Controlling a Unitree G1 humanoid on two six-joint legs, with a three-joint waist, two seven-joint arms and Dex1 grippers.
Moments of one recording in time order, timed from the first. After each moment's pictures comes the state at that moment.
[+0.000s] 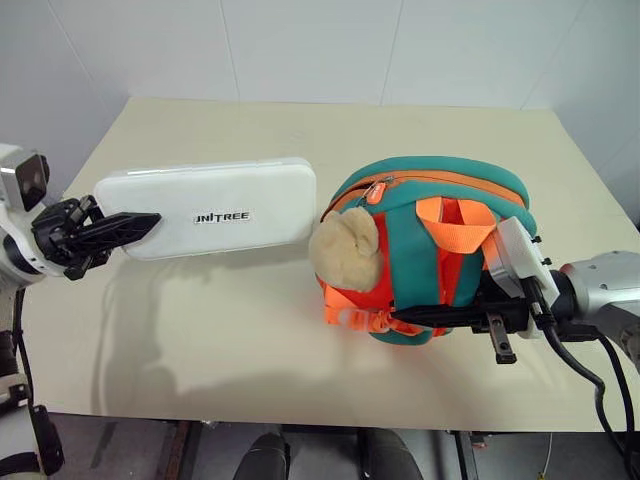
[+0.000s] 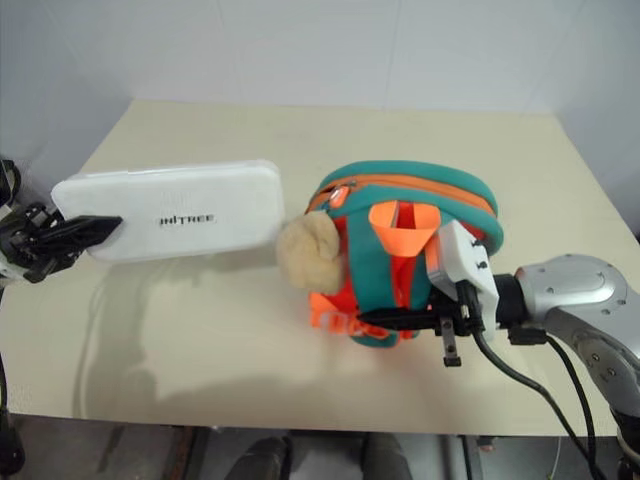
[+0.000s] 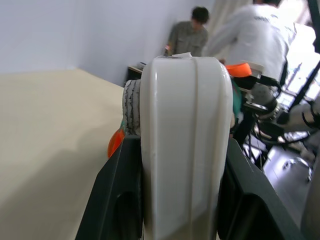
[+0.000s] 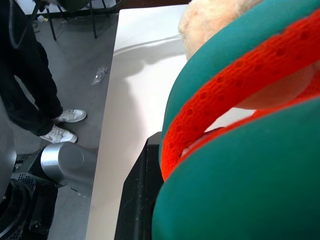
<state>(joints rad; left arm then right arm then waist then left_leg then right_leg) -0.62 0.93 0.40 0.29 -0.82 0.71 -1.50 -0.39 -0.99 -0.13 -0.61 0.89 0.76 1.08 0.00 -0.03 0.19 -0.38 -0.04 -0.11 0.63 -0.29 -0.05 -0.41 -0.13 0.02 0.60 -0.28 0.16</state>
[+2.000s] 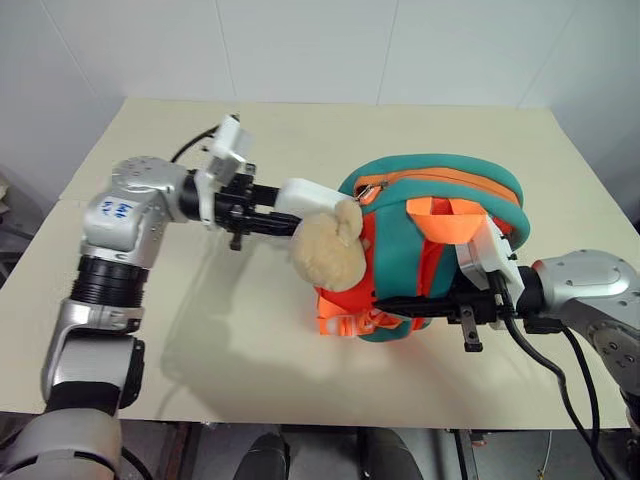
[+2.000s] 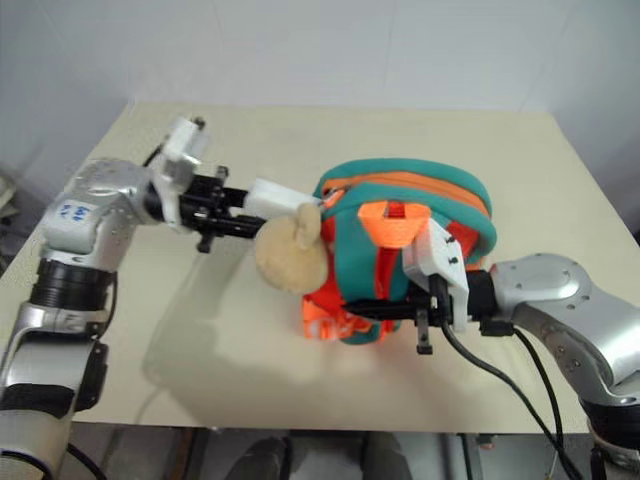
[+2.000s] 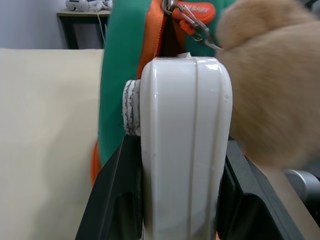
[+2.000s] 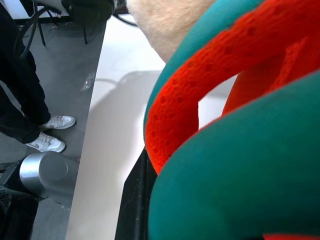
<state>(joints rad) -0.99 0.59 -0.13 0.24 -0.49 0.49 -1.33 -0.45 -0.89 -0.04 -0.59 0.82 0.74 1.01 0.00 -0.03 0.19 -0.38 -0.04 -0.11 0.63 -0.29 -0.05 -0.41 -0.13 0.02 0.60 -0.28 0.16</state>
